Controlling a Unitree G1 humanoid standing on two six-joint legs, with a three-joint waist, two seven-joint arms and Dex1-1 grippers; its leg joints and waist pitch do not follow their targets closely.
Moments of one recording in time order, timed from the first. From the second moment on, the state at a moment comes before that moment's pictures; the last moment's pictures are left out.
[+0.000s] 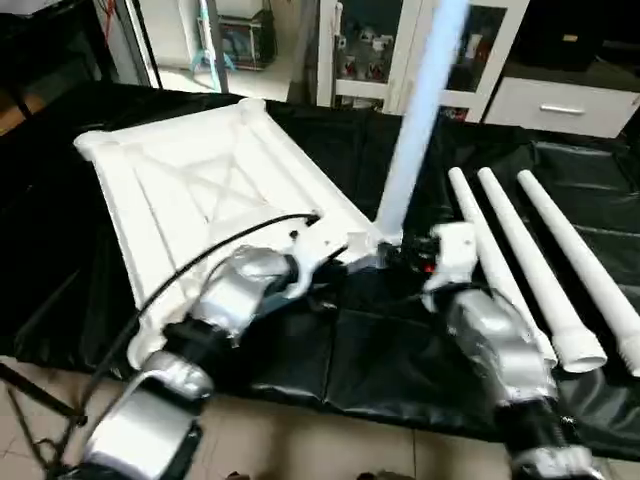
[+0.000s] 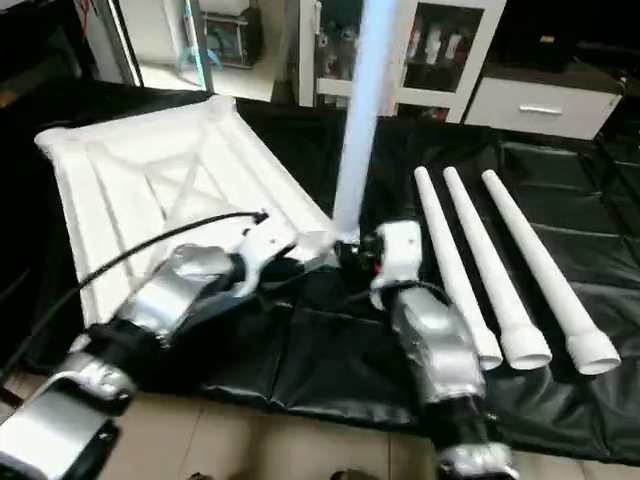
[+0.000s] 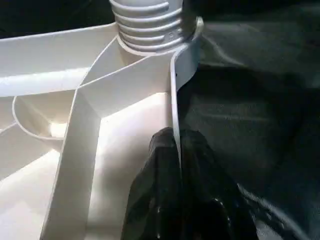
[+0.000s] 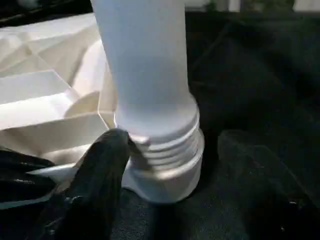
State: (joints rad) left arm -0.69 0.20 -0.34 0.63 0.11 0.24 -0.77; right arm -0.36 -0.17 -0.02 0.35 0.26 0.18 0.39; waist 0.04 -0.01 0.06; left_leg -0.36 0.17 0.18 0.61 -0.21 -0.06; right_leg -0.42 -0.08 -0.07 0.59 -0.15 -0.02
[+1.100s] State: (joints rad) left arm -0.55 0.34 -0.40 0.41 0.04 0.14 -1.14; right arm -0.30 -0.57 0.08 0.18 0.38 0.29 1.11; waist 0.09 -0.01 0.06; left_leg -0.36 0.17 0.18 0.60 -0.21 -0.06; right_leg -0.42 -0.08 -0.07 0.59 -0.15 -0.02
